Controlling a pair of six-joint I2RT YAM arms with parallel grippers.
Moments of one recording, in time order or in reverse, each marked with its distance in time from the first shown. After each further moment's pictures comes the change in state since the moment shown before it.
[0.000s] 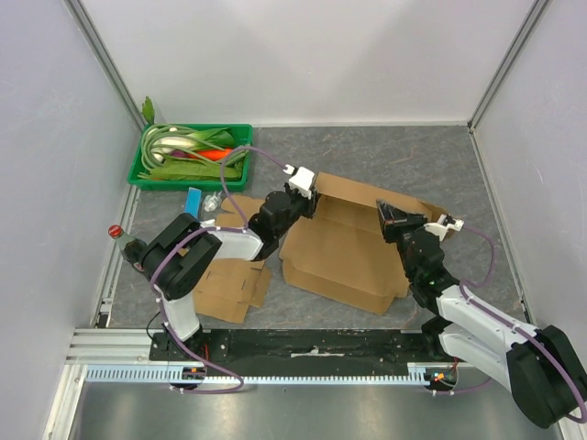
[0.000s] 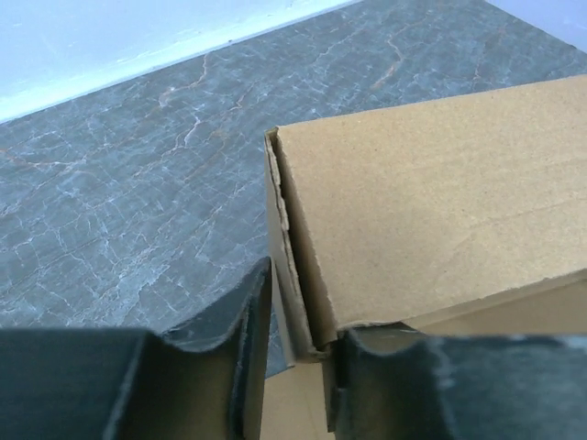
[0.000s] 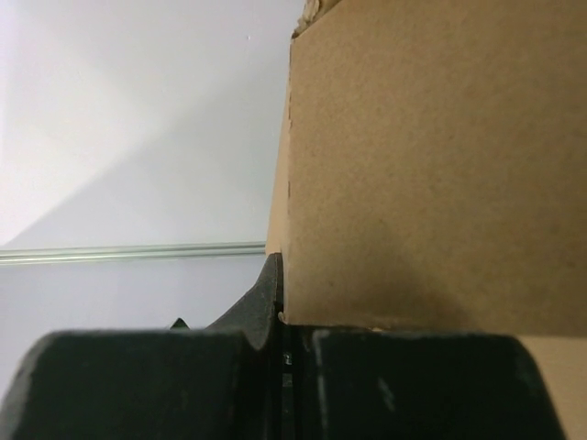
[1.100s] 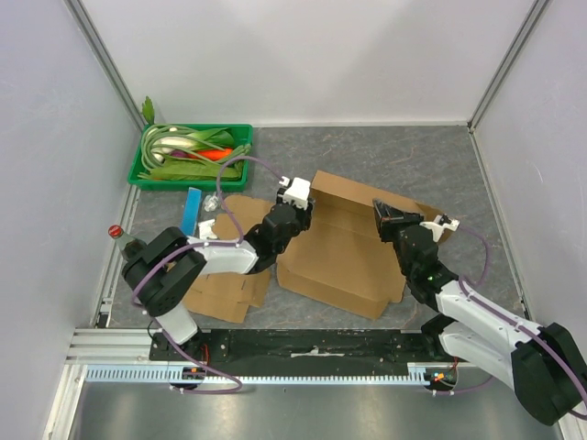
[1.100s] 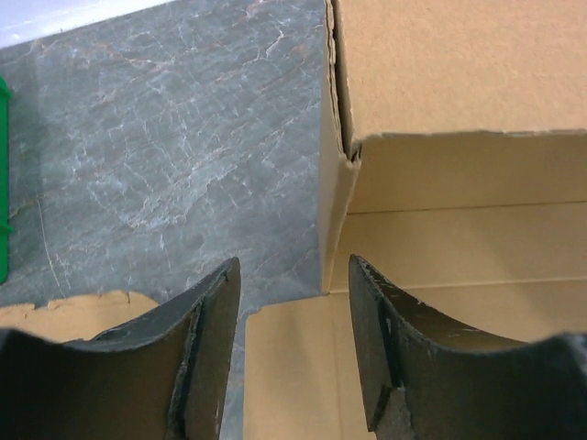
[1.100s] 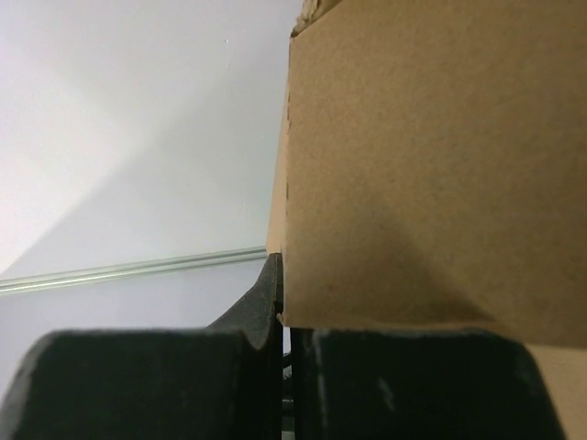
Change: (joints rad) left arm -0.106 -0.111 -0.065 -0.191 -0.338 -0.023; right arm 0.046 0.011 0.066 -0.140 0.074 0.103
